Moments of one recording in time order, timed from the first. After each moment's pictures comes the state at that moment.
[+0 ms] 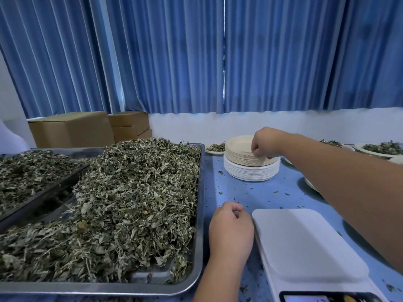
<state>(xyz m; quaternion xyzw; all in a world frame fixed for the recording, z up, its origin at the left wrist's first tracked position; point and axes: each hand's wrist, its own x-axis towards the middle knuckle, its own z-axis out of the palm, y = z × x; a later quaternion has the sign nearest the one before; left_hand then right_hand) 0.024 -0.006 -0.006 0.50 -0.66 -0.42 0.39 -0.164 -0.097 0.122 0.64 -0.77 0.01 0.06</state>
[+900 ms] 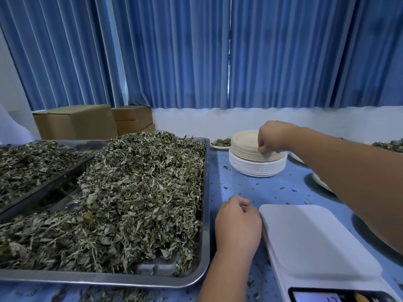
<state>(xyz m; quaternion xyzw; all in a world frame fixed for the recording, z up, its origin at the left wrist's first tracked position) 0.025 -0.009 -0.008 0.49 -0.66 -0.42 0.39 -0.160 -0.105 0.123 0.63 -0.77 -0.06 0.12</state>
